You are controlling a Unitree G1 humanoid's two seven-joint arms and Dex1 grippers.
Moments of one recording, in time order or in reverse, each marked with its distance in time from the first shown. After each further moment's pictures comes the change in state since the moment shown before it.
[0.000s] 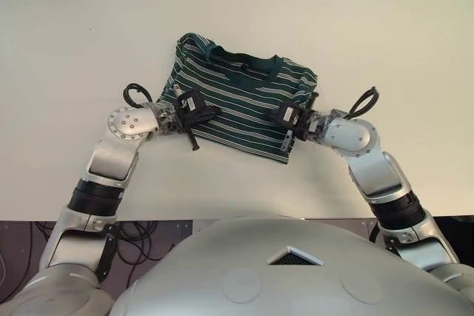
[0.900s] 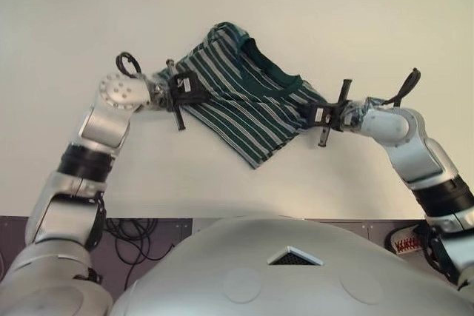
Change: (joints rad) left arm -0.366 0.024 -0.116 0.401 0.129 -0.150 -0.089; right arm 0.059 -0.322 0.031 0.051 -0.001 -0.262 0.080
